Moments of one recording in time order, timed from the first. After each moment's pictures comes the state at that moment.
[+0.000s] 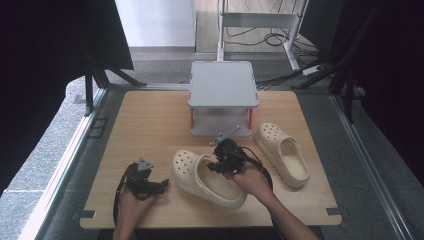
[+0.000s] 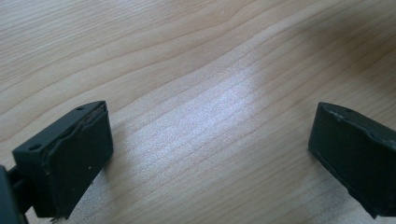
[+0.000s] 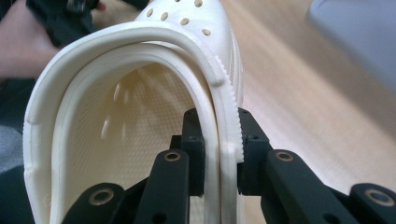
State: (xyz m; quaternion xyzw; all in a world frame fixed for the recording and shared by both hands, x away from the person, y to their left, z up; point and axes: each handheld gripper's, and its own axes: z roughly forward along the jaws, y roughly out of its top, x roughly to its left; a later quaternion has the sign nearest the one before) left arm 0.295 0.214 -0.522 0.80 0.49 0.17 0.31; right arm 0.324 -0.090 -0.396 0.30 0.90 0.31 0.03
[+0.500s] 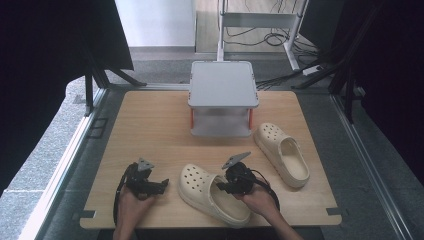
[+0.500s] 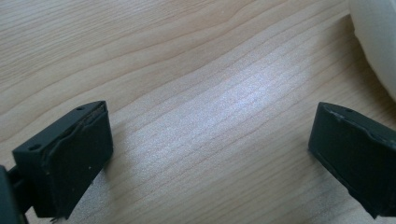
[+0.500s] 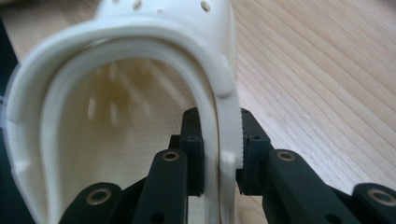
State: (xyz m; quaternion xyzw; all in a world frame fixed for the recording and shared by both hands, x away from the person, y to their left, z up) left arm 0.295 0.214 -0.522 0.80 0.49 0.17 0.31; right arm 0.304 -0.122 -0.463 0.29 0.90 0.32 0.02
